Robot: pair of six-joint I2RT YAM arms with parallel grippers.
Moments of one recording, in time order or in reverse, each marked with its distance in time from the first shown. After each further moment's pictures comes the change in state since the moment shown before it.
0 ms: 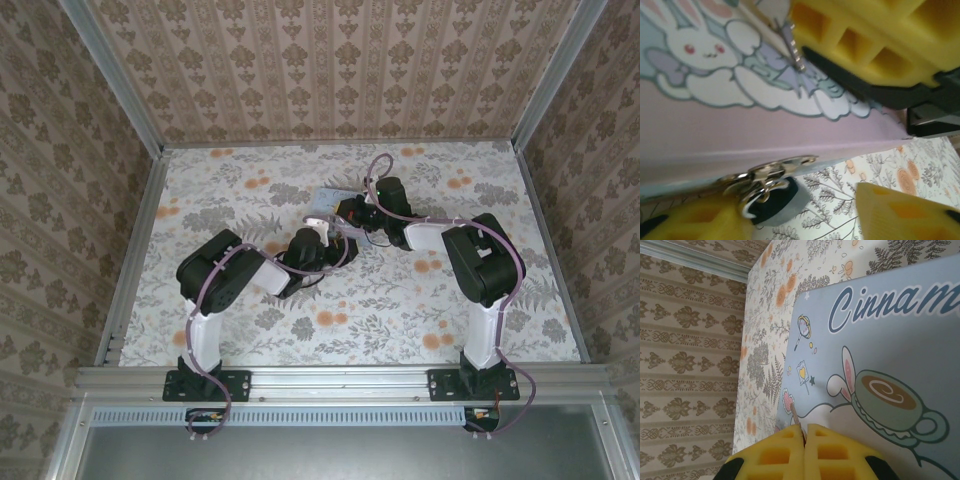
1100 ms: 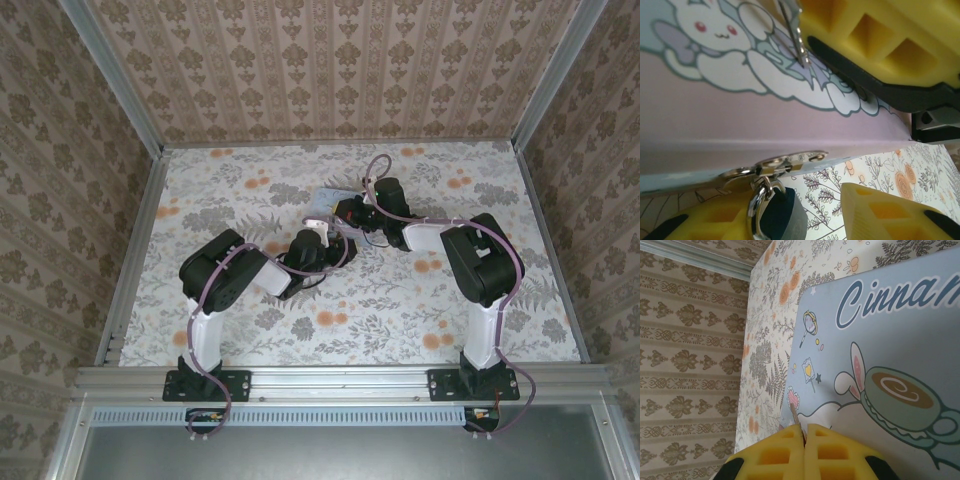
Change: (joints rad) left arm -0.003 0.014 -0.005 0.031 -0.007 -0.050; right arm 0.010 0.004 0.000 0.013 0.000 0.008
